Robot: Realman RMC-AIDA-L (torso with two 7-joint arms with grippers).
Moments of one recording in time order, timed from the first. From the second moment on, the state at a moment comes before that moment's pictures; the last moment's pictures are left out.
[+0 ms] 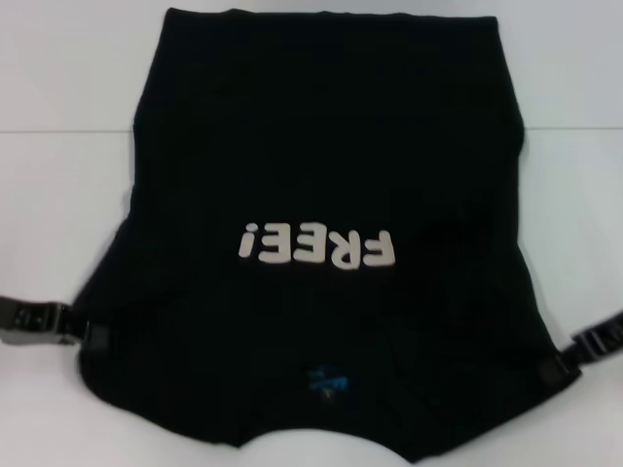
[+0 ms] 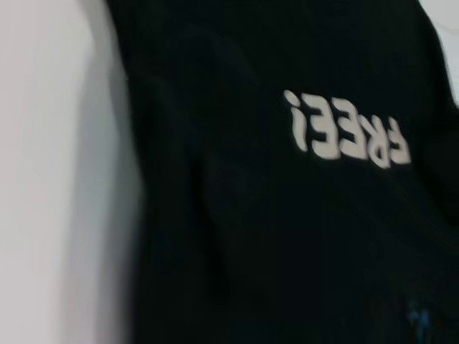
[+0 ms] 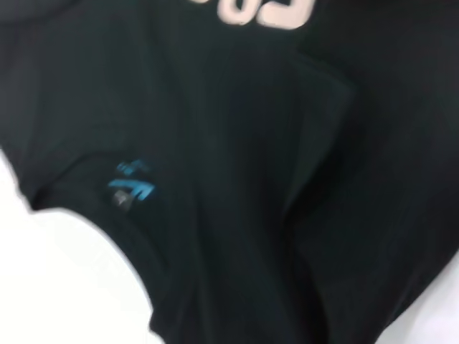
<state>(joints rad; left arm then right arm) -0.64 -1.86 0.47 0.58 2.58 1.63 -2.24 0.80 1.93 -0.76 -0.63 -2.65 -1.66 2.32</state>
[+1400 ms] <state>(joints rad) -0.59 -1.88 0.54 0.67 2.63 1.74 -2.45 0.73 1.92 -0.74 -0.63 -2.73 -1.87 2.14</state>
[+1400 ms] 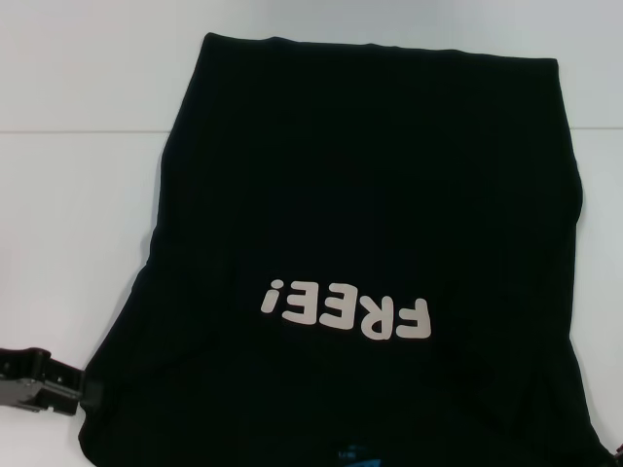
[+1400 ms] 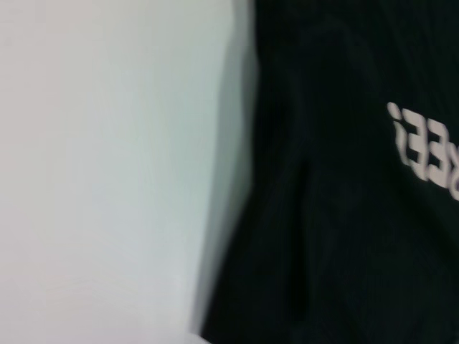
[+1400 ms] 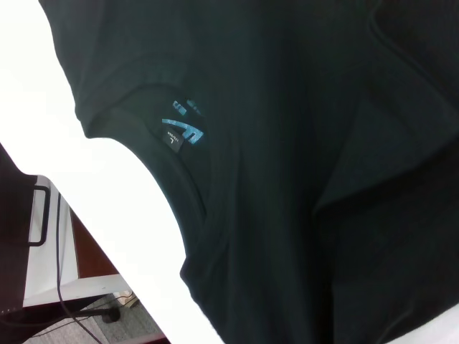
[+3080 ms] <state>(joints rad) -0.63 -1.94 0.63 0.69 2.67 1.68 -2.45 0.72 1.93 -0.73 -0.63 -2.73 -1.86 2.13</state>
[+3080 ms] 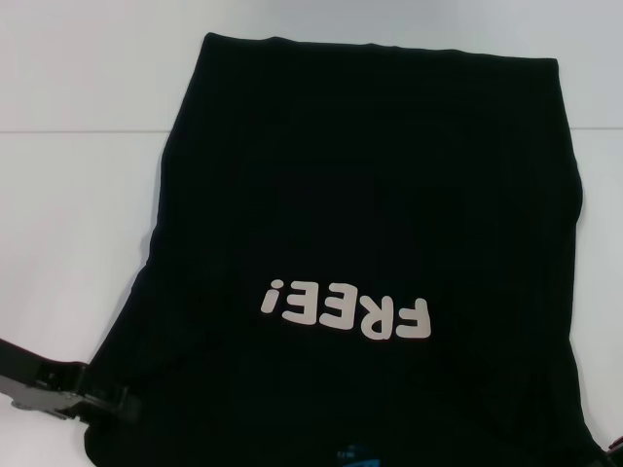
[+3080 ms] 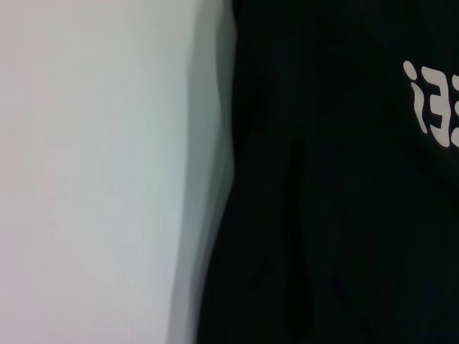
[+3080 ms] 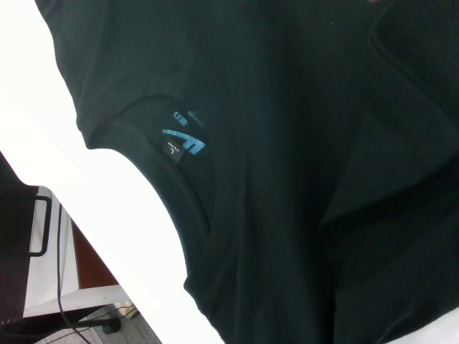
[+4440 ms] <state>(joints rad) -0.63 -1.94 0.68 0.70 2.67 1.70 -2.45 0.72 1.93 -0.72 -0.63 -2.73 -1.86 2.13</state>
